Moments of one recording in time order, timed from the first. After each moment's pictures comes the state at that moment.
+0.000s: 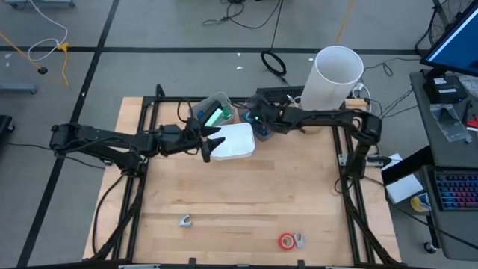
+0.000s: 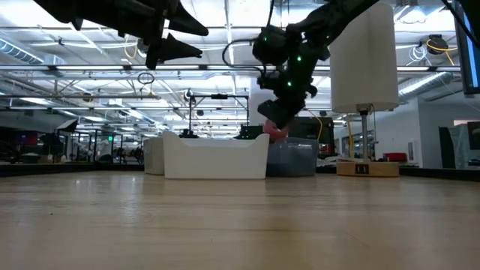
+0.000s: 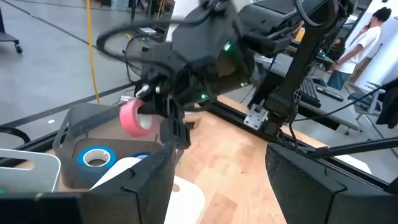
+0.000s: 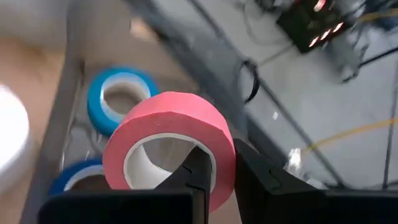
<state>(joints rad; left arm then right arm) 0.05 1.12 0.63 0.37 -0.29 -0.35 -0.34 1.79 1.27 -0.47 0.69 0.14</state>
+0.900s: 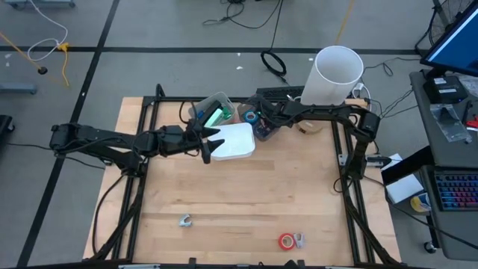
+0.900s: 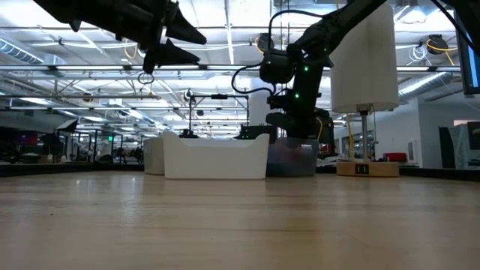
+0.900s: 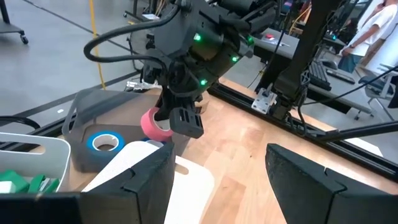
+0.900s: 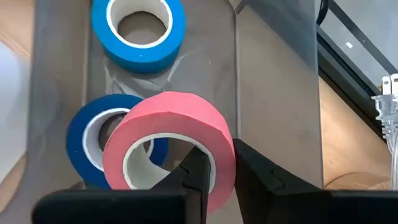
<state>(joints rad) 0.05 1.12 0.62 0.30 -0.29 -0.34 -0.44 1.83 1.27 -0.64 0.36 0.33</state>
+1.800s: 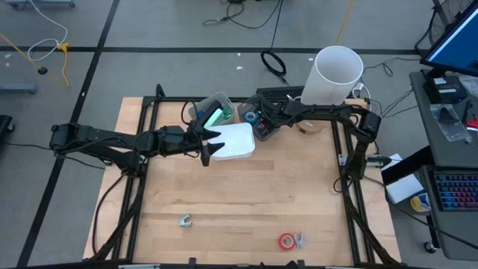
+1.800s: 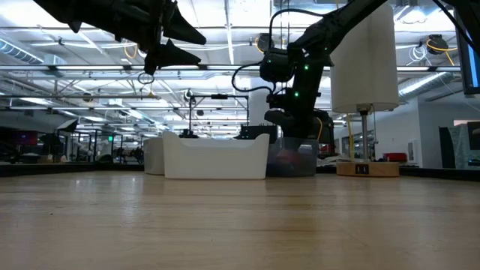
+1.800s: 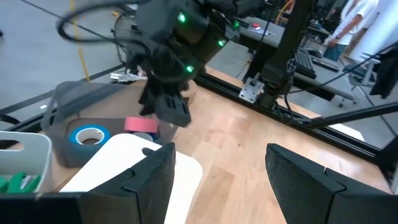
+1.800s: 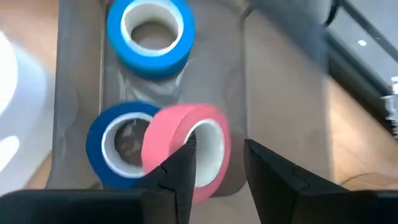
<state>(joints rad) 0.05 1.12 0.62 0.28 -0.22 -0.34 -0.44 1.82 1.27 -0.62 0.32 0.35</state>
